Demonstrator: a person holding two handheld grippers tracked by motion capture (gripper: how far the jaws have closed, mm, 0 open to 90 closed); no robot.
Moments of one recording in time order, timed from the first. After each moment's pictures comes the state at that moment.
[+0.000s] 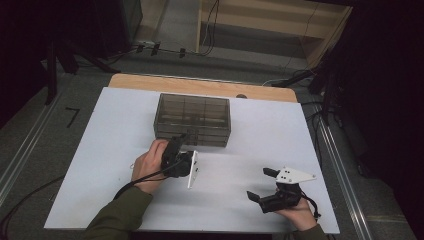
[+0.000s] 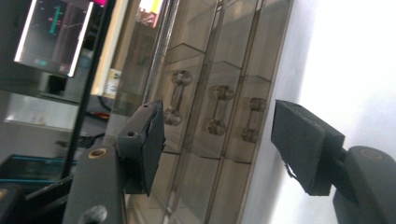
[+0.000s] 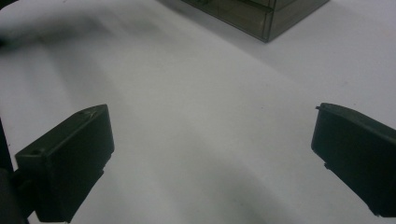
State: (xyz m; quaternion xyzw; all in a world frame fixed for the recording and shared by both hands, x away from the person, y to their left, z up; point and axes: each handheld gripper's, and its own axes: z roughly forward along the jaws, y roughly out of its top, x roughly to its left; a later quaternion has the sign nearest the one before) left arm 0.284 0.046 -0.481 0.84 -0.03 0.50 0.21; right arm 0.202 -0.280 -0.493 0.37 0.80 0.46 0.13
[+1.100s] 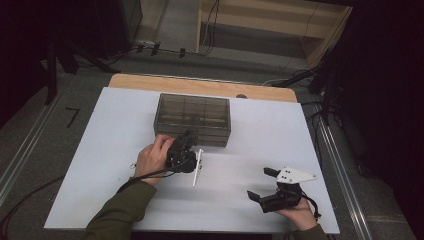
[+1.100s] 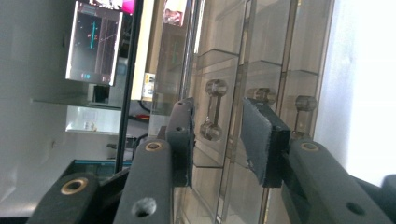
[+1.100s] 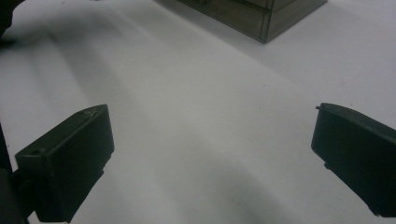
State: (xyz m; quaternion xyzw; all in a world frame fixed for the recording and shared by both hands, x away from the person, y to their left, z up) left arm 0.295 0.035 -0.482 0.81 -0.07 0.56 0.16; right arm 0.202 -0.281 -0.493 0.37 0.80 0.46 0.13
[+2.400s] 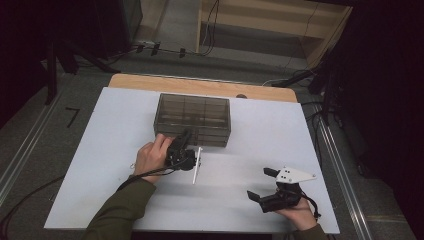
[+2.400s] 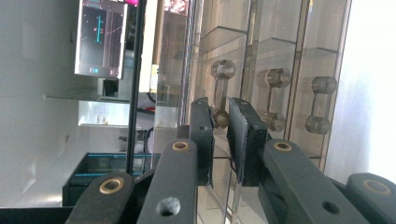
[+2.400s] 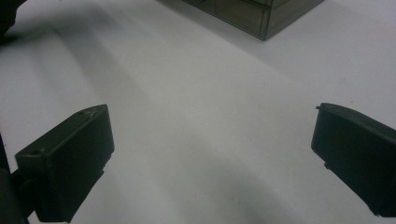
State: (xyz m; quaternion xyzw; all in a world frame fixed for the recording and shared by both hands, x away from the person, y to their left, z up) left arm 0.302 0.036 -0.487 0.80 -0.08 0.58 0.13; right arm 0.203 -0.280 -0.494 0.37 0.80 0.45 0.13
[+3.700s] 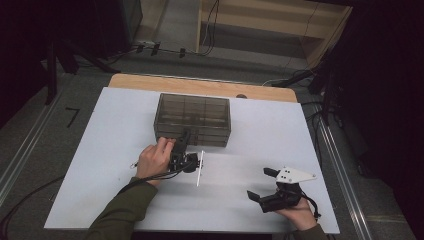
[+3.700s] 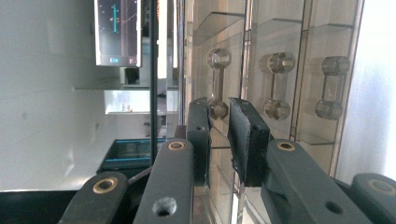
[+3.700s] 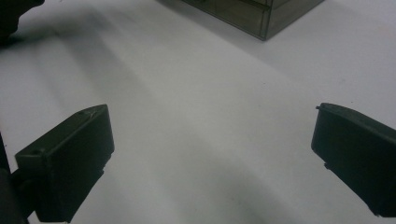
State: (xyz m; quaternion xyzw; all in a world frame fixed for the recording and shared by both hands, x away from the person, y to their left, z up) left arm 0.298 0.027 -0.499 0.77 -0.08 0.63 0.07; right arm 0.203 -0.280 -0.494 0.37 0.80 0.45 0.13
